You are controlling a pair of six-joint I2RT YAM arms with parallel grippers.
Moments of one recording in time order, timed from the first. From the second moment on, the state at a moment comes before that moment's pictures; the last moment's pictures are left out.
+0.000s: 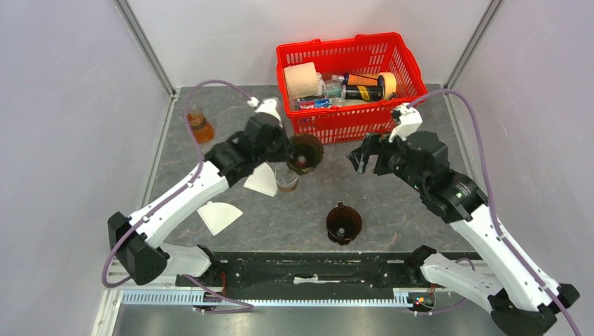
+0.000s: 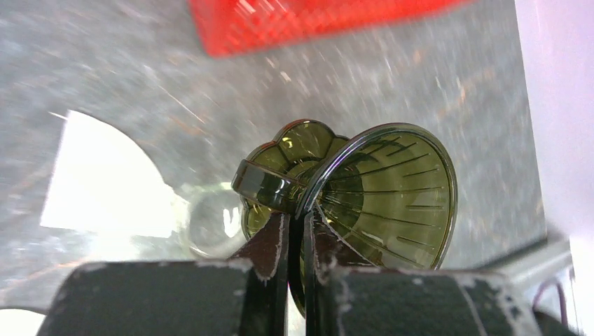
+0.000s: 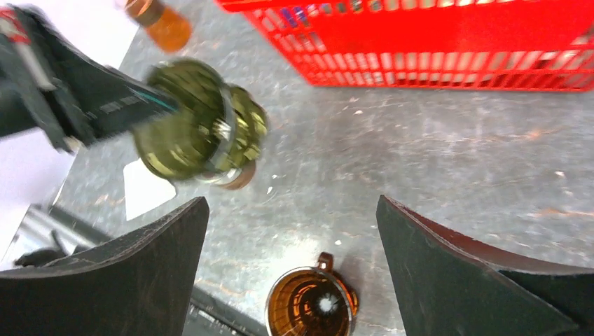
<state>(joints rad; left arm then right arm) -0.79 1.33 1.26 -0.55 -0.20 -0.63 0.61 0.93 1.16 -0.61 0.05 0.40</state>
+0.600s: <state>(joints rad) 0.02 1.62 1.62 -0.60 -0.26 -0.66 0.61 0.92 1.04 -0.67 0.43 0.40</state>
